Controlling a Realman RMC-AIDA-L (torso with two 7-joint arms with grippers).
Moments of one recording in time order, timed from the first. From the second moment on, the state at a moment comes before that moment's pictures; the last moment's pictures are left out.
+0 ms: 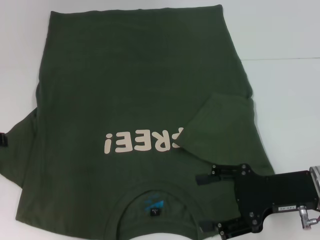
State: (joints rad) left arm -0.58 -2.08 0.58 1.22 2.85 1.46 -2.62; right arm 0.41 2.09 -1.00 -0.78 -1.89 -1.73 1.15
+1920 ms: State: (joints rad) left arm -0.61 -2.06 0.62 1.00 2.86 1.30 -2.62; right arm 0.44 2.09 -1.00 -0.77 -1.89 -1.71 1.16
